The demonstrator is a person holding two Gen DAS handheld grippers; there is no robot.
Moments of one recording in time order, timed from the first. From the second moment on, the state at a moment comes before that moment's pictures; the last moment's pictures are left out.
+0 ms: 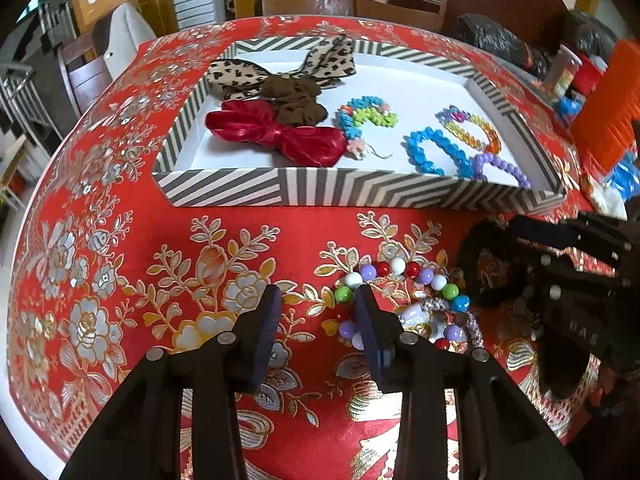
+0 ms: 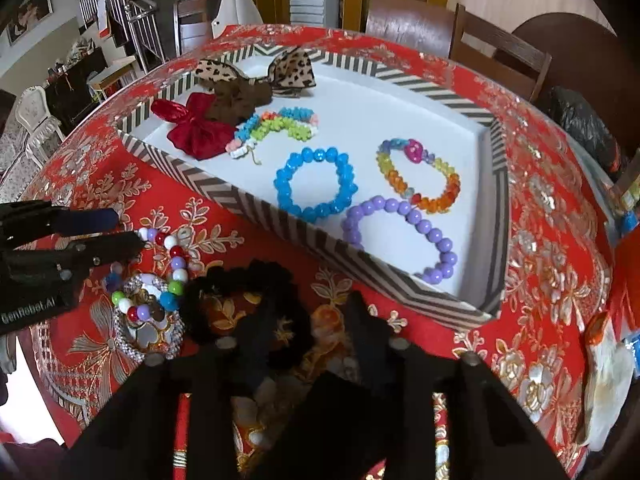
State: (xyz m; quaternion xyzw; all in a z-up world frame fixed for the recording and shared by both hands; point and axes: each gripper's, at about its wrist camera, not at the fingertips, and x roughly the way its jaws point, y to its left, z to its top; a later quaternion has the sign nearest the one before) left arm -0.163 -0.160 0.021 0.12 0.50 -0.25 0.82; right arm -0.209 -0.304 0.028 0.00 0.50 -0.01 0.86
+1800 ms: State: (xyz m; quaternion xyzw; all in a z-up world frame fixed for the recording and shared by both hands) left arm -0.128 -0.209 0.145 0.12 0.39 -0.33 0.85; right arm -0.213 -0.368 0.117 0.09 0.40 -0.03 0.91
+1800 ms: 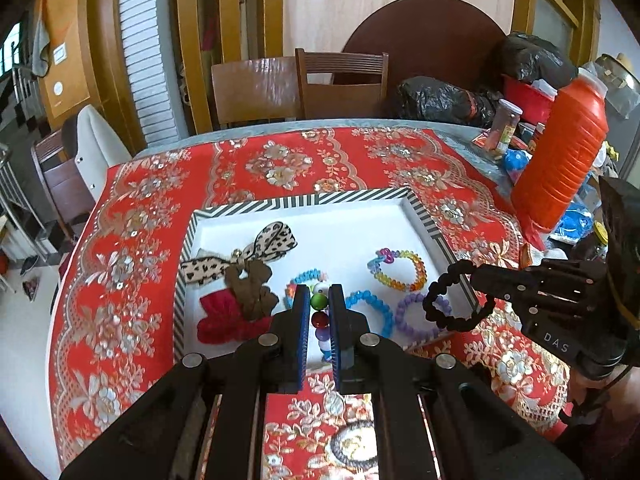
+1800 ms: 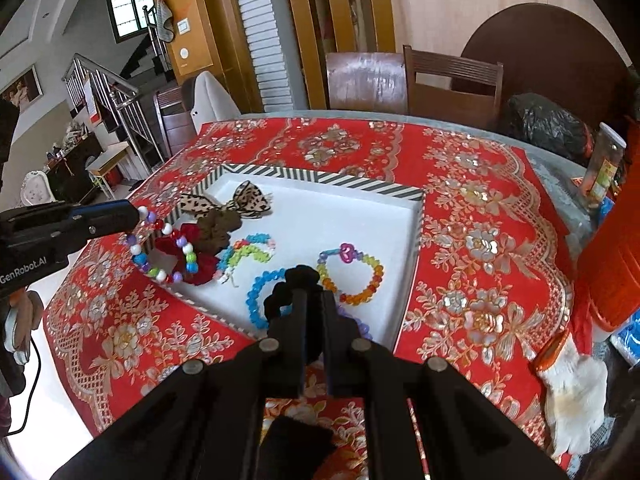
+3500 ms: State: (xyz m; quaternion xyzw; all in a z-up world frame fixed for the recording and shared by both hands) left arm -0.036 -0.275 0.072 0.10 0.43 -0.28 0.85; right arm -0.094 -0.438 0.057 0.13 0.44 -0.12 0.88
